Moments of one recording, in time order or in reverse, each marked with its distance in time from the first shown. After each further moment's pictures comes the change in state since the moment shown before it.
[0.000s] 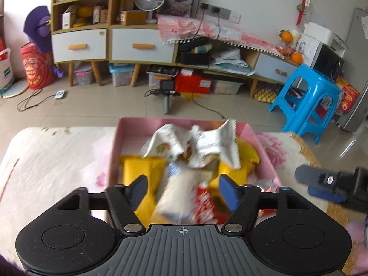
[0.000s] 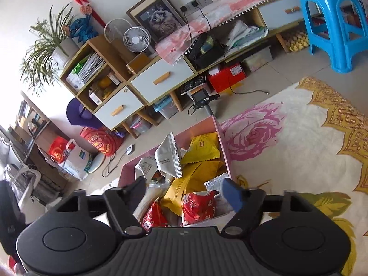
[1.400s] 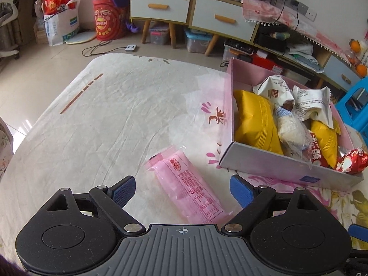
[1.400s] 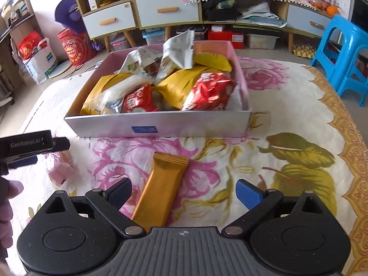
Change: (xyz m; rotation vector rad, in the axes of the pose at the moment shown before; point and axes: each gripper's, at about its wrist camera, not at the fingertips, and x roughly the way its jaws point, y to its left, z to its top) left arm -0.008 0.087 -0.081 -0.236 0.105 0.256; right arm 0.032 0.053 -0.102 -0.388 0.273 -0.283
